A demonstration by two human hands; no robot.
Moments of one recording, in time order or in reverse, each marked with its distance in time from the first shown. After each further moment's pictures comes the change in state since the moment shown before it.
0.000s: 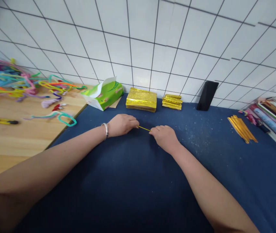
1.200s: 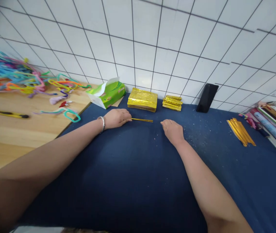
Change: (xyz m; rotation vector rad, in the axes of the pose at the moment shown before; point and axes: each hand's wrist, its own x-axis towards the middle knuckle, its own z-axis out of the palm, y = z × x) left_hand -0.019 -0.036 0.008 0.007 0.004 -0.133; right_hand -0.008 0.044 0.010 -0.049 0.097 0.314
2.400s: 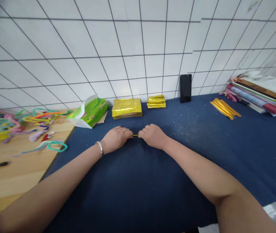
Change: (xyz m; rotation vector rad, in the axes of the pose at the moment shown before) left_hand 0.018 0.065 -0.005 0.062 -0.044 0.197; right_hand -0.010 -0.043 -0.011 0.071 0.001 -0.371
